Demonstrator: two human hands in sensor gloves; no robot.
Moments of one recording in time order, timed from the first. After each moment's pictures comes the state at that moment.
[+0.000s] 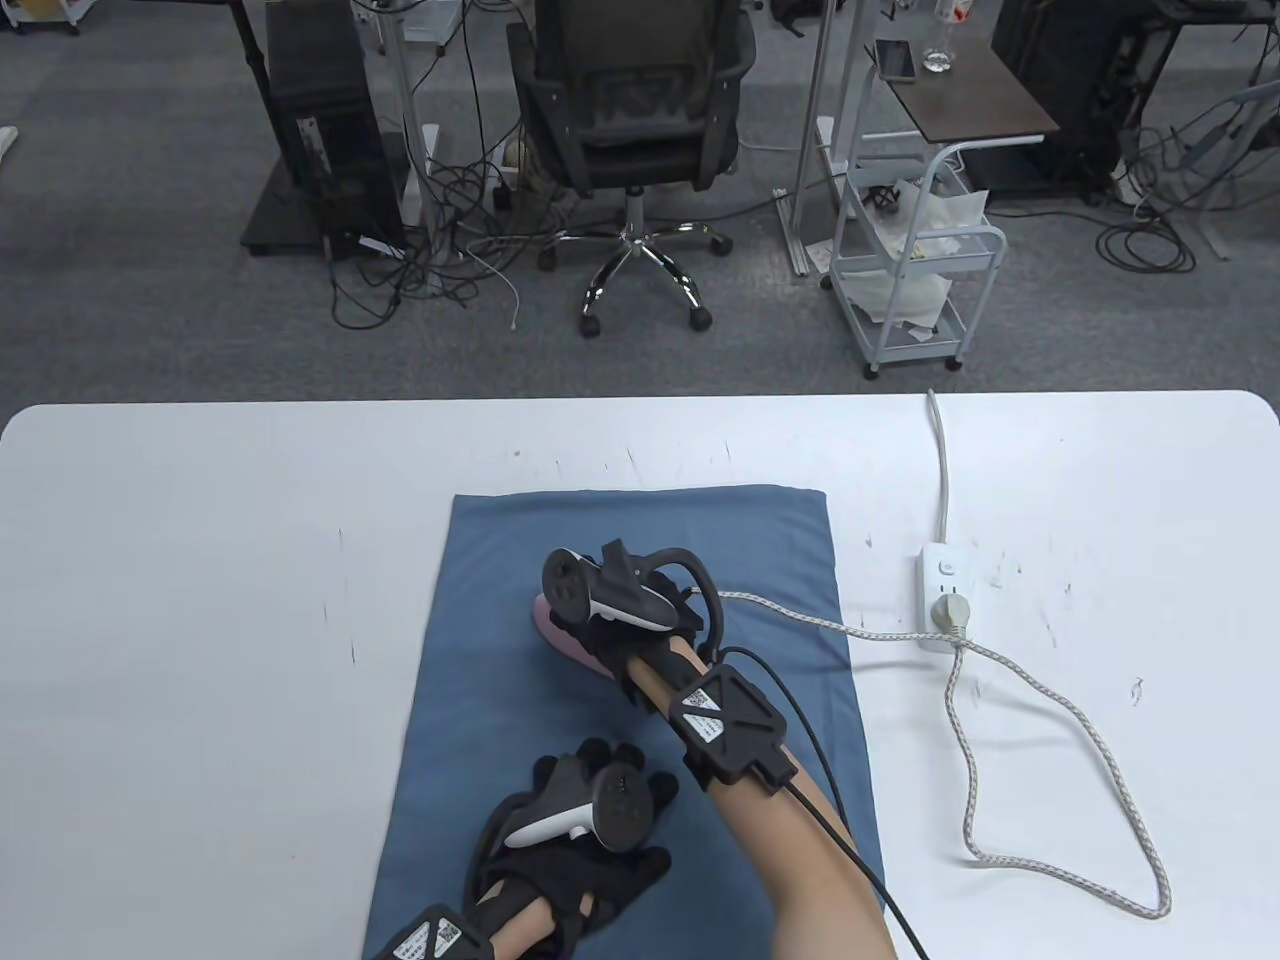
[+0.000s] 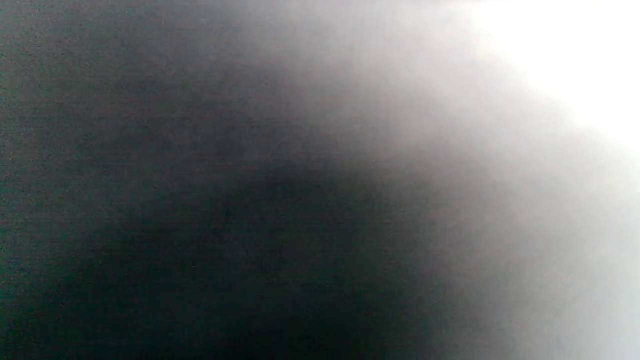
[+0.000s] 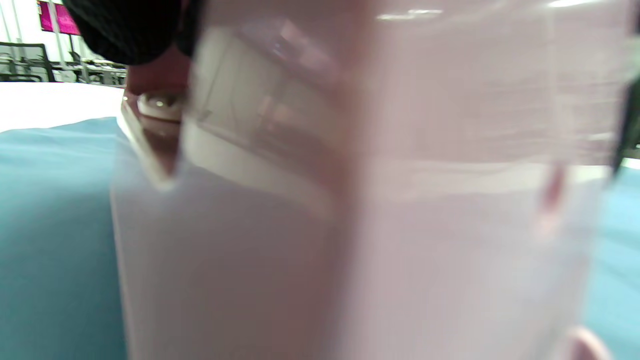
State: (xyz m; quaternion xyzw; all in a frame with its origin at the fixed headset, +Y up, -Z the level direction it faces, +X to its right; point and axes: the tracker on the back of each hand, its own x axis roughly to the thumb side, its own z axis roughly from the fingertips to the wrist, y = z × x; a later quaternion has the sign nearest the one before) left_hand -0.093 -0.814 -0.274 -0.37 -0.22 0.07 0.90; right_hand -0.033 -0.725 -0.455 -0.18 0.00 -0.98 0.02
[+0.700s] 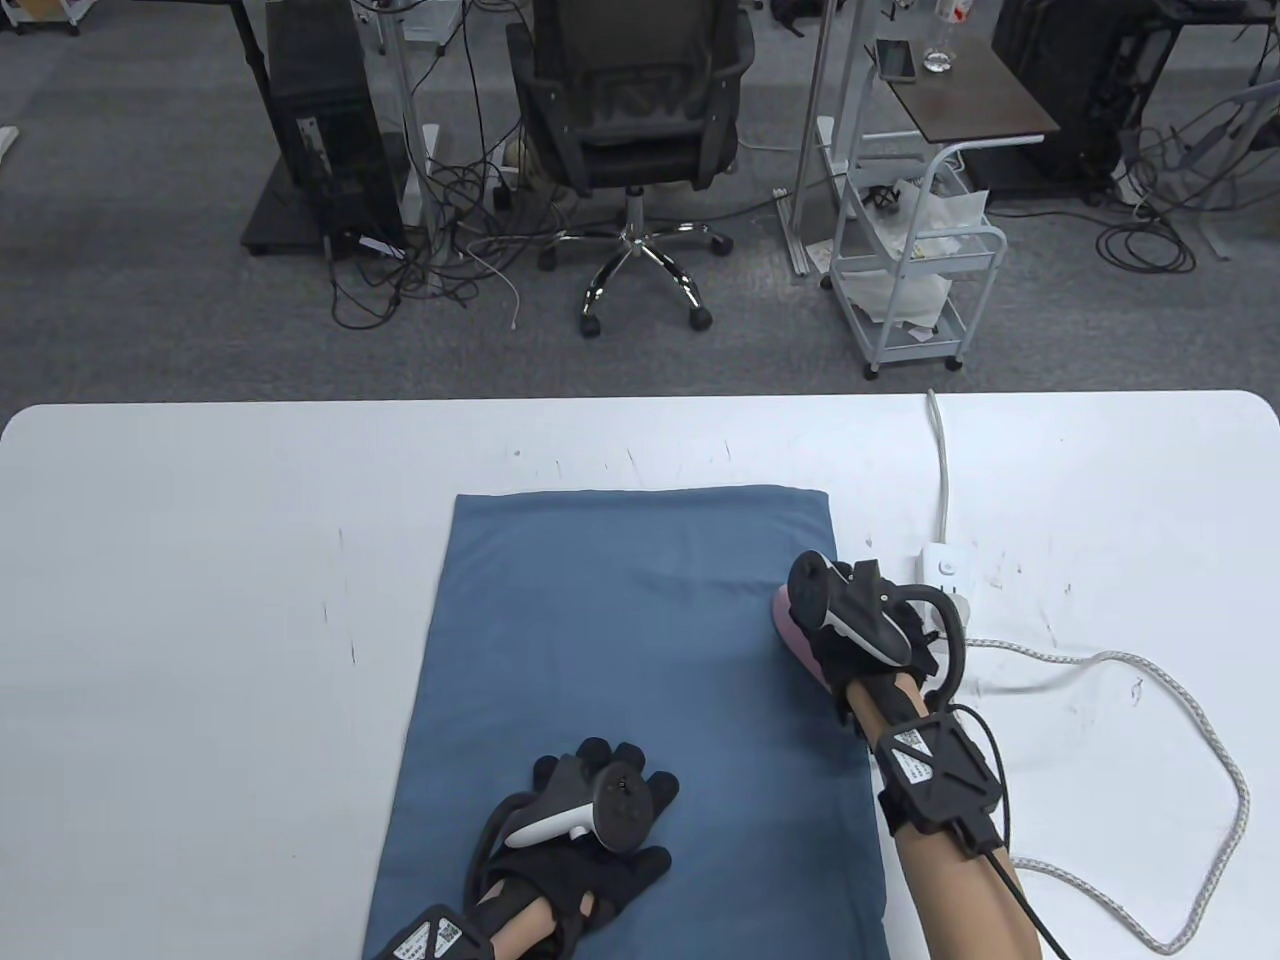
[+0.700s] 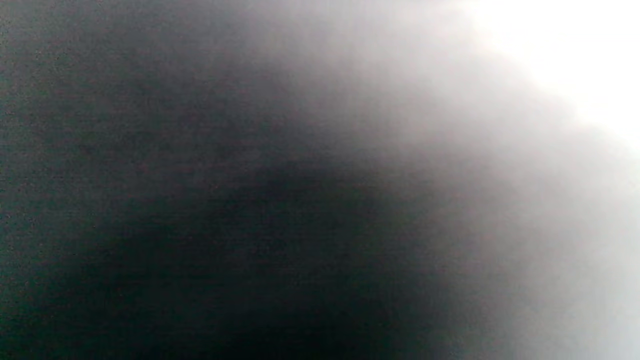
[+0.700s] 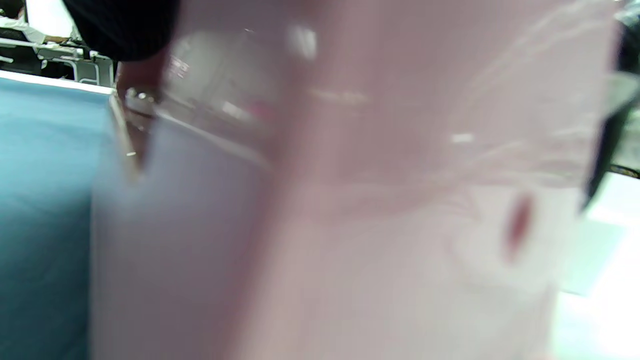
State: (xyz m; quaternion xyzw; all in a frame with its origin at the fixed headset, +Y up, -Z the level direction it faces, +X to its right) left_hand -0.093 -0.814 -0.274 -0.37 -0.22 0.06 0.90; right_hand 0.171 -0.723 -0.434 0.04 0.01 -1.00 0.04
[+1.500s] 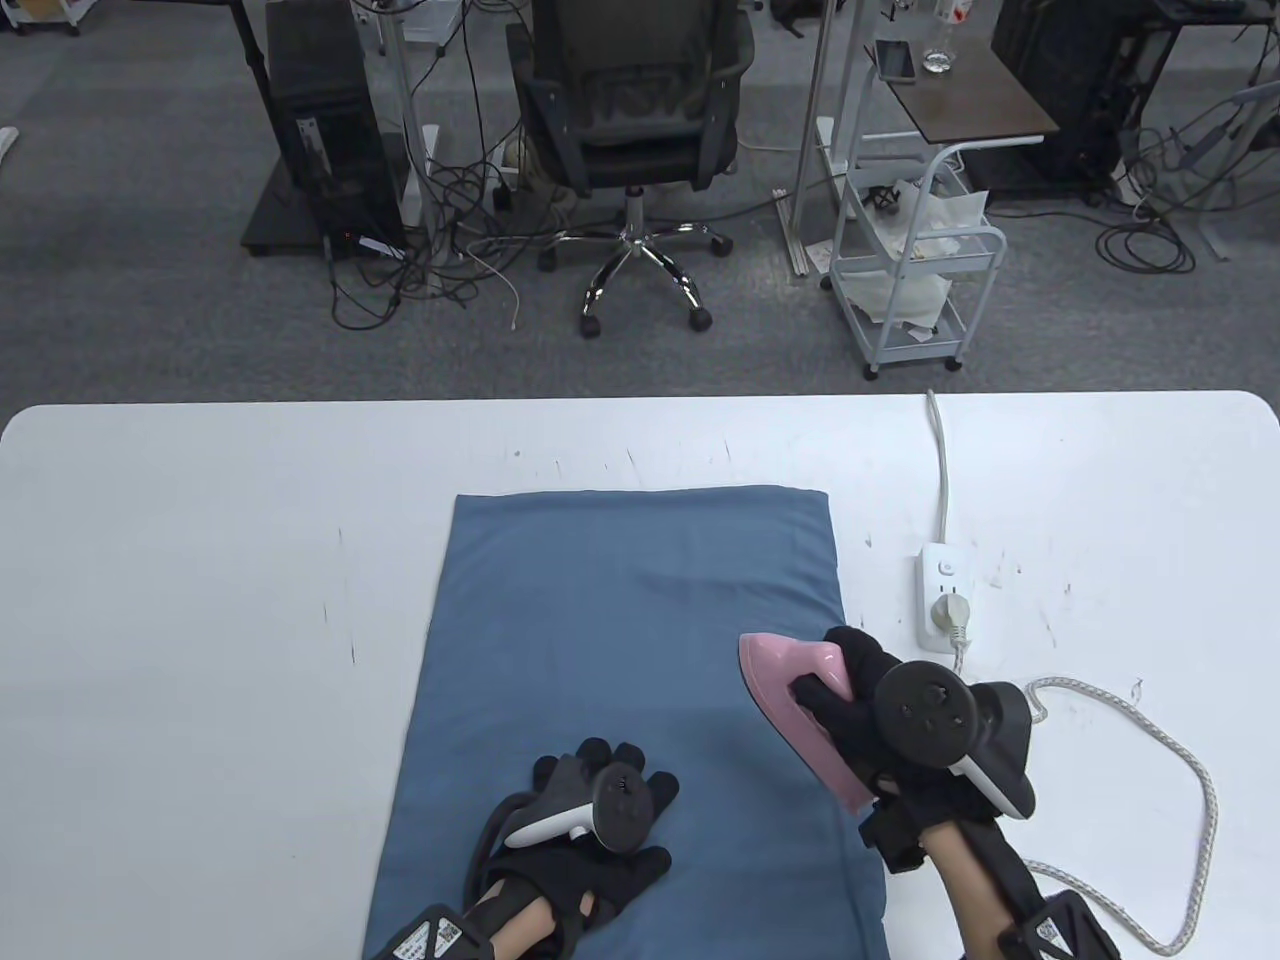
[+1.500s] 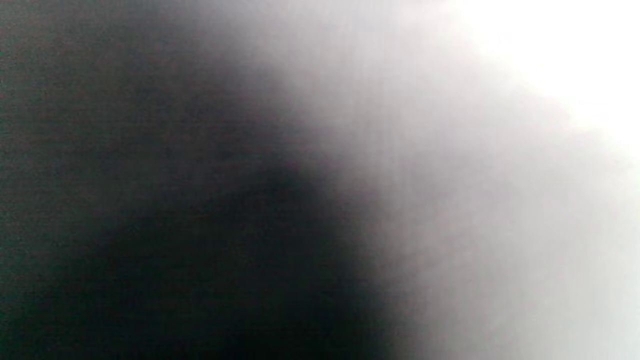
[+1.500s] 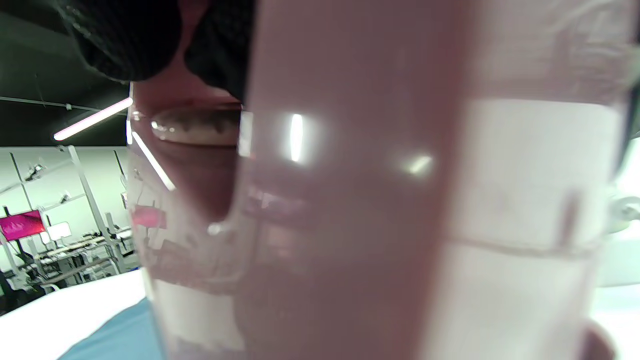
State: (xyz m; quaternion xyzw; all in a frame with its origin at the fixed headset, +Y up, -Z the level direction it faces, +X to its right) left_hand -0.093 -0.814 -0.274 -0.37 -0.22 0.06 0.90; right_hand 0.182 -0.642 -0.293 -0.08 0.11 -0.97 -0.21
